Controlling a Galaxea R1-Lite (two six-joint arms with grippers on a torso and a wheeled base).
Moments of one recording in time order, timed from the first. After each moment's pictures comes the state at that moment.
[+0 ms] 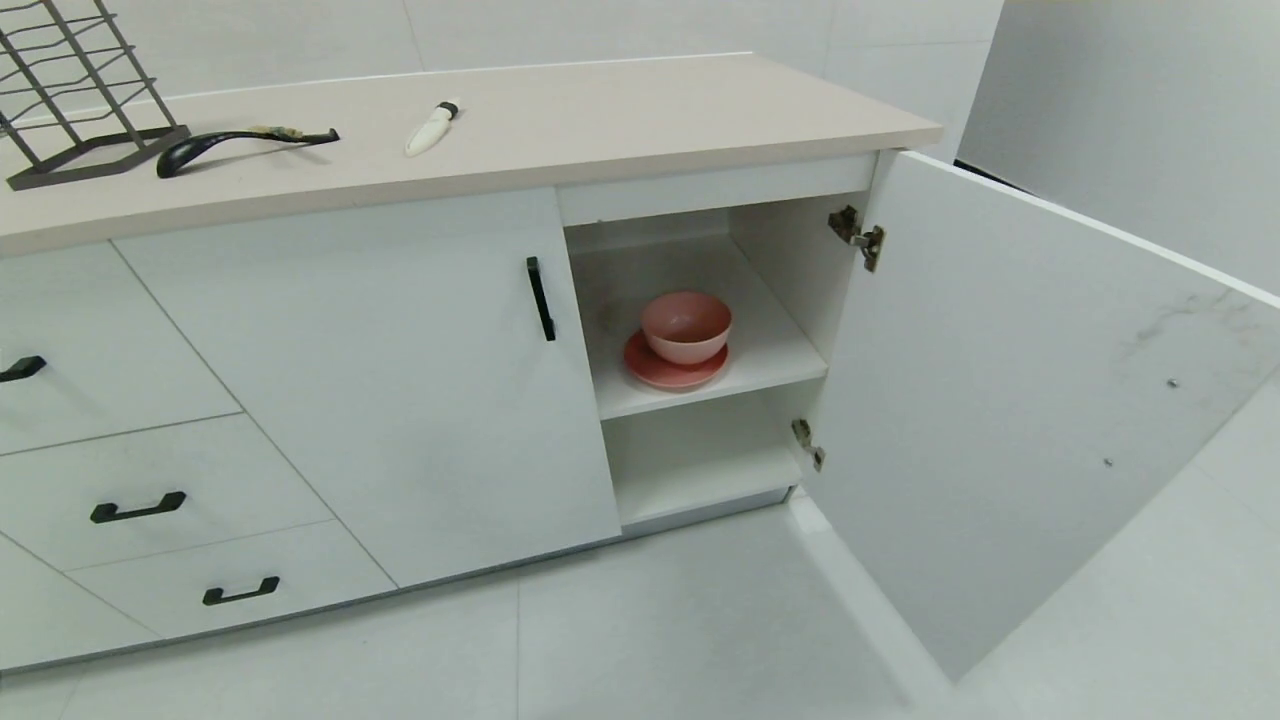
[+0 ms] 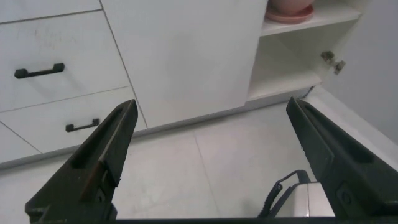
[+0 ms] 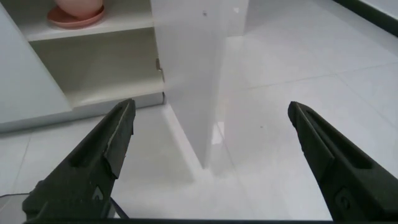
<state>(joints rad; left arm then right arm) 0.00 0.00 0.00 0.00 -0.03 0.01 0.00 0.00 0.00 0.00 -0.03 -0.03</state>
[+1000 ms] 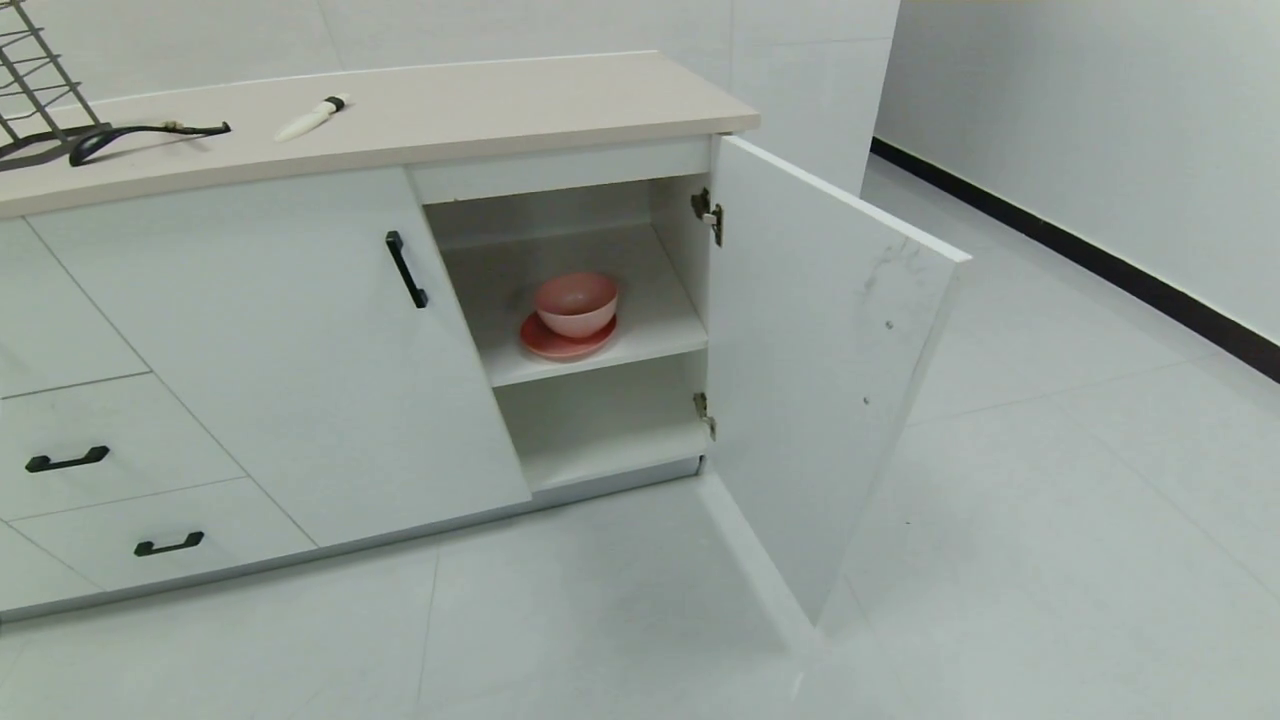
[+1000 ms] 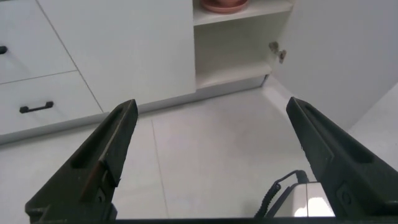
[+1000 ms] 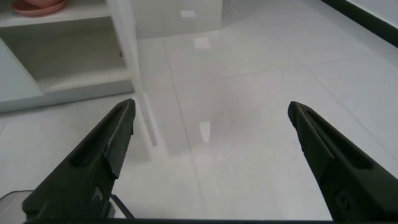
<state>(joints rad) 0.00 0.00 0.00 0.00 -0.03 0.00 0.00 0.00 0.00 0.00 0.00 -0.02</state>
